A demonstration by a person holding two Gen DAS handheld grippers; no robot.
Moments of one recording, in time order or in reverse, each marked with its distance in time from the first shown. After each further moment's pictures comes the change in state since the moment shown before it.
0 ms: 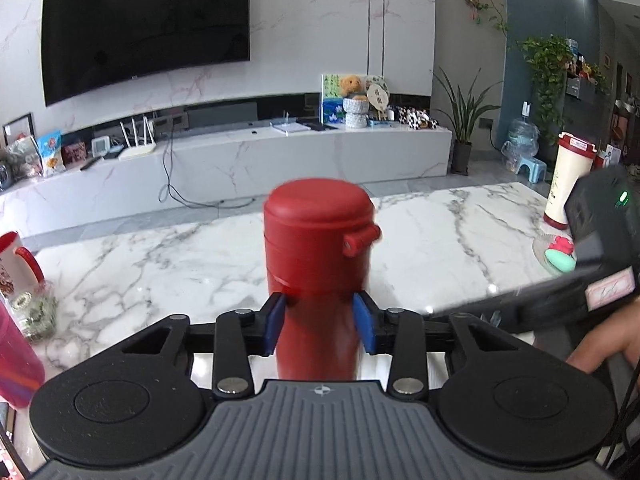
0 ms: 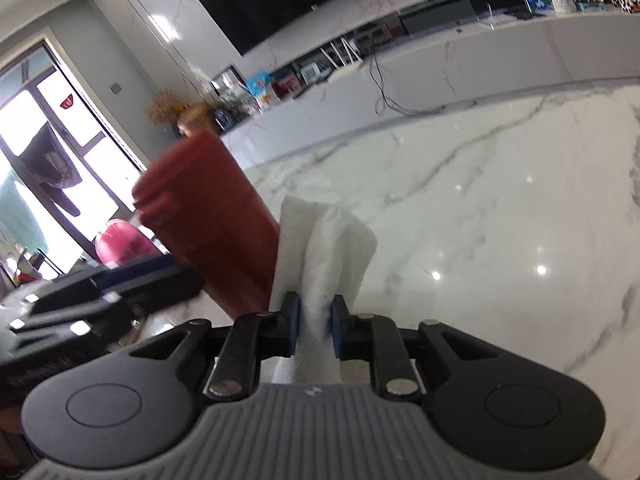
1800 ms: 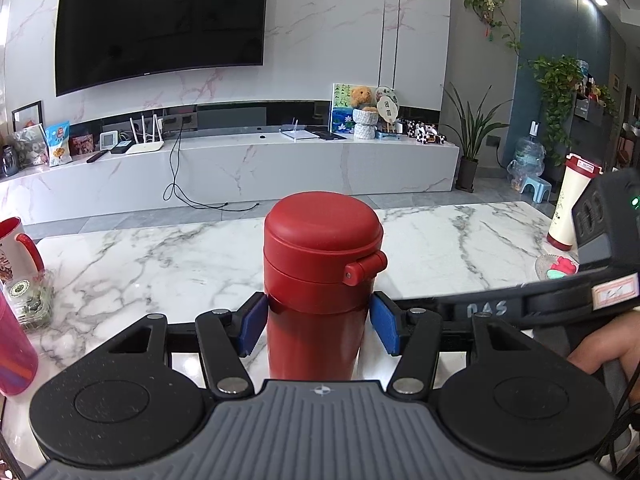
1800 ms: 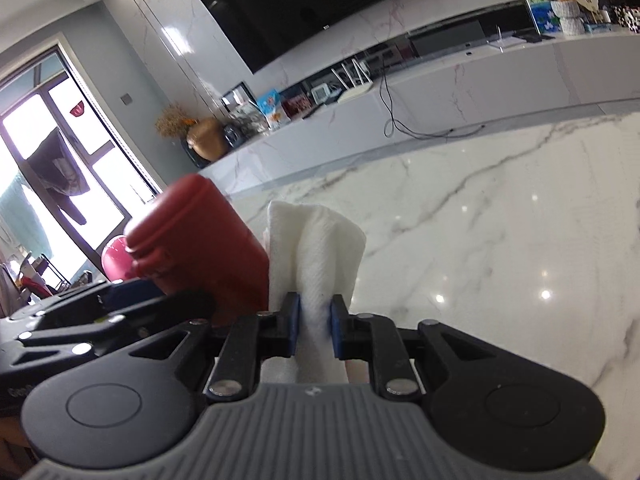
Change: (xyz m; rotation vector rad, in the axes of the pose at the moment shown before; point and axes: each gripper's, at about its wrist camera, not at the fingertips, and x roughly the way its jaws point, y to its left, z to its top) left arm 0.000 0.013 0.000 -0.062 -0.040 0.010; right arm 0.013 -0.003 0.007 -0.022 -0.025 -0.009
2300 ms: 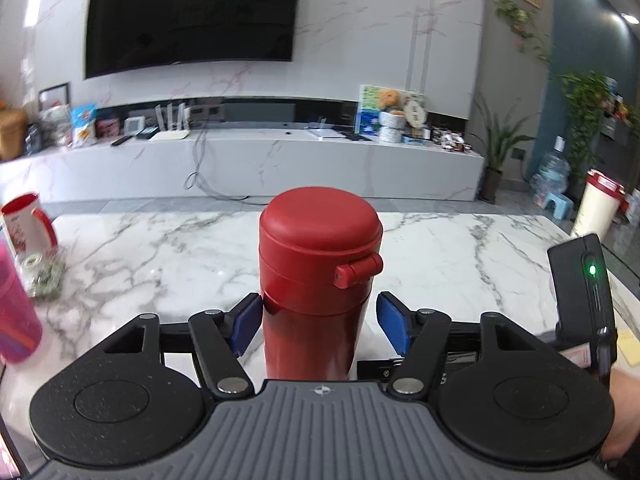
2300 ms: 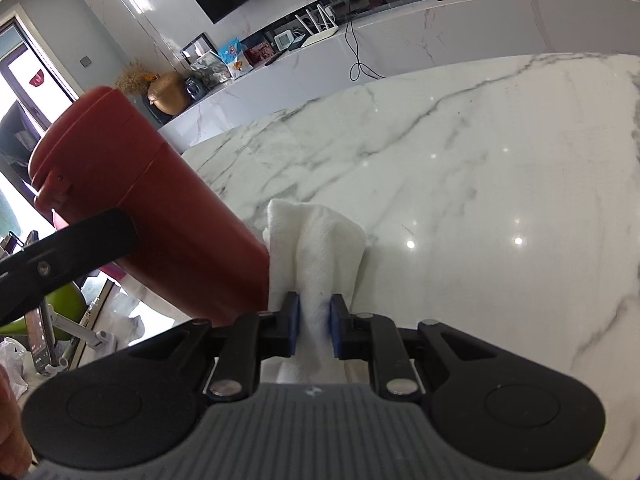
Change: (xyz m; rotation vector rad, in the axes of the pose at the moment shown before) left arm 0.002 -0.014 -0.005 -0.096 0.006 0.104; right arm 0.036 -0.012 -0.023 0.036 0.147 -0.098
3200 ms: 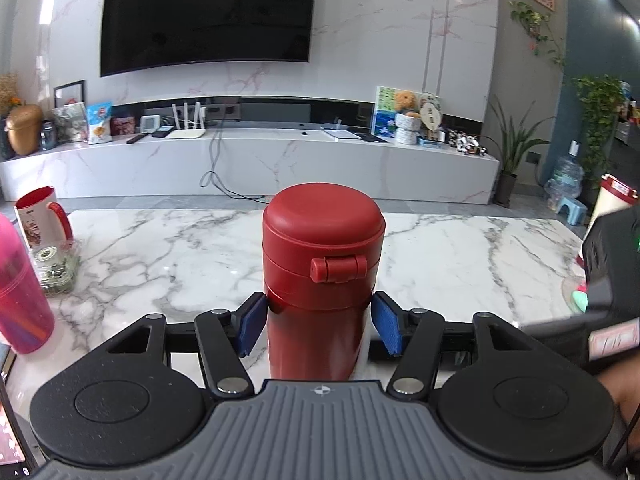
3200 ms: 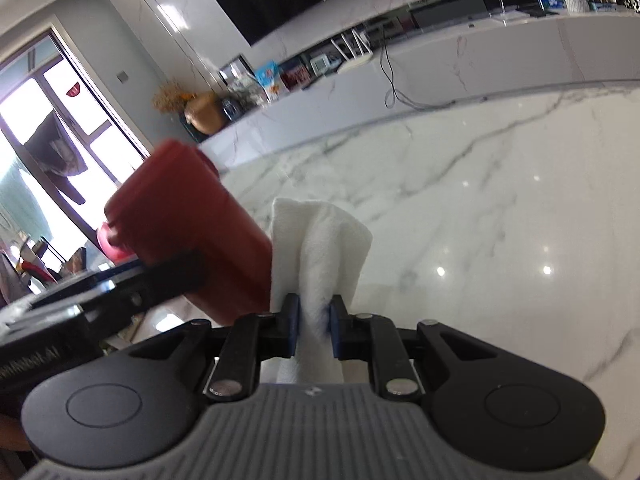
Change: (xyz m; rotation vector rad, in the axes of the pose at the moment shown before) left arm -0.004 0.013 0.000 0.005 -0.001 -0.015; right arm -0.040 0.025 0.014 -0.037 -0.094 0.117
